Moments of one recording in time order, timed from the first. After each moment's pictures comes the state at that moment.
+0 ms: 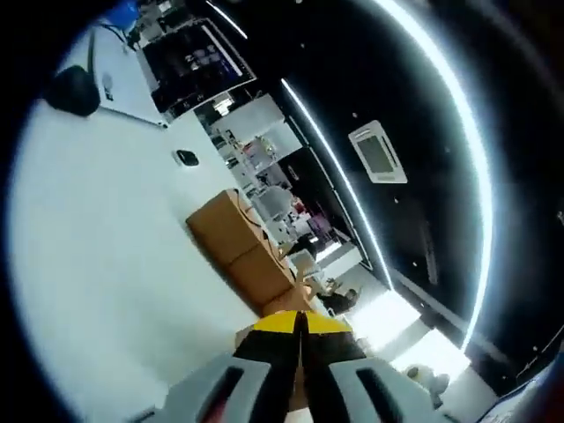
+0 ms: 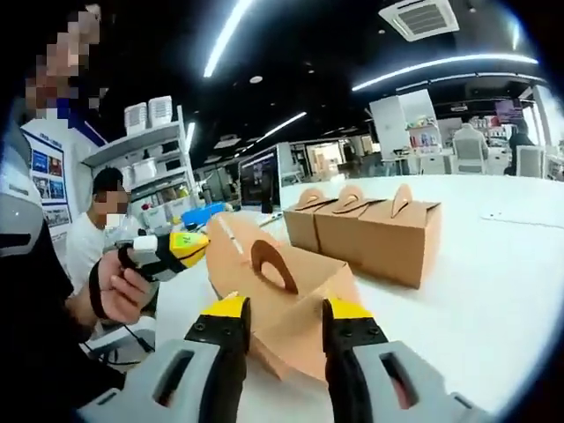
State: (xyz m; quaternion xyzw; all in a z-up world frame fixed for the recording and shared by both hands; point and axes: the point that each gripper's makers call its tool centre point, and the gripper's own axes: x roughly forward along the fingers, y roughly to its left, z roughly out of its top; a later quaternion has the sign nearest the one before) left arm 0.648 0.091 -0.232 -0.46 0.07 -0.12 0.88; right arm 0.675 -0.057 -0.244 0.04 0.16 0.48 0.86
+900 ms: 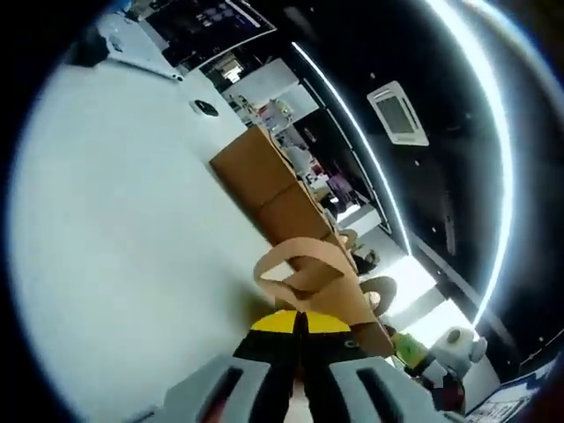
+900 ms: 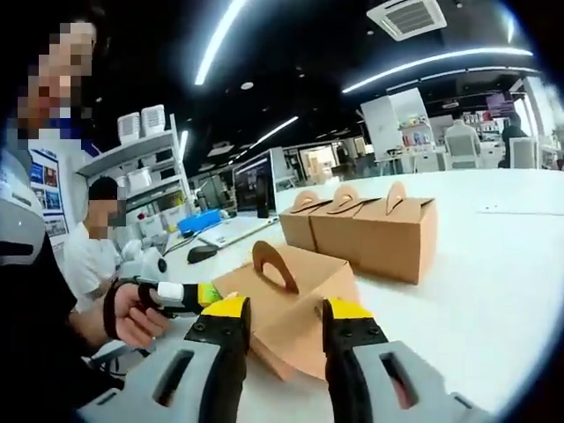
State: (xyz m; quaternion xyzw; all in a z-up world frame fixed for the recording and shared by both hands) left arm 0.659 0.061 -0.294 -0.45 0.17 -0.14 0.87; right arm 0.675 -0.060 -0.244 0.06 0.15 0.47 0.87
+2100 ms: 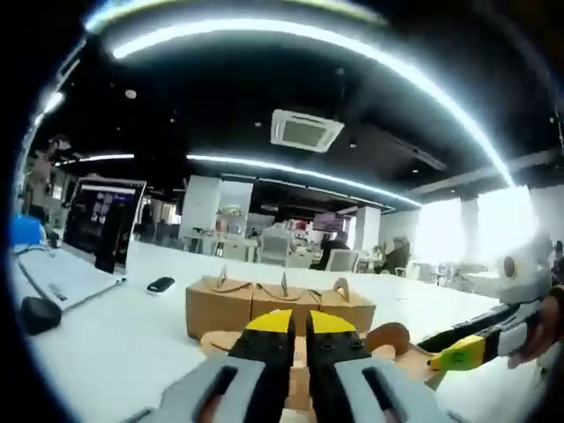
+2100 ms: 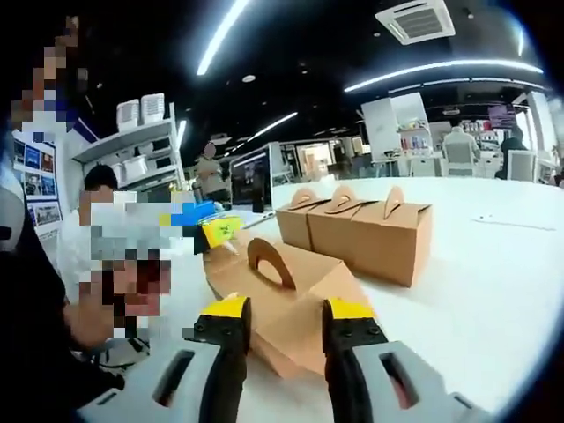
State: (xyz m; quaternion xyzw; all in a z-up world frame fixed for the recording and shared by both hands) left arm 0.696 0.071 -0.218 -0.10 0.01 -0.08 0.99; right arm 0.673 -0.061 -0.243 0.03 0.15 0.46 0.88
